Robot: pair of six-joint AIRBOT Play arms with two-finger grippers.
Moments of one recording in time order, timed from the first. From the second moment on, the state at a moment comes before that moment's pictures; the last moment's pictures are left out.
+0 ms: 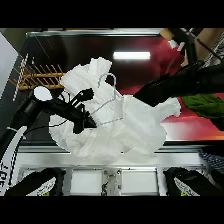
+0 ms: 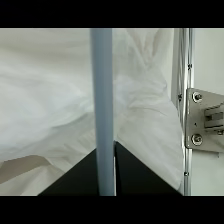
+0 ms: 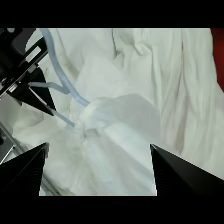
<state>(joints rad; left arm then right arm) -0.22 -1.17 0.99 0.78 -1.48 -0.35 0.24 -1.04 1.54 -0.94 1.46 1.37</state>
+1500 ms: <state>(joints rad) -0.22 -1.17 0.99 0.79 -1.48 -0.35 -0.46 -1.32 1.12 -0.36 1.83 0.09</state>
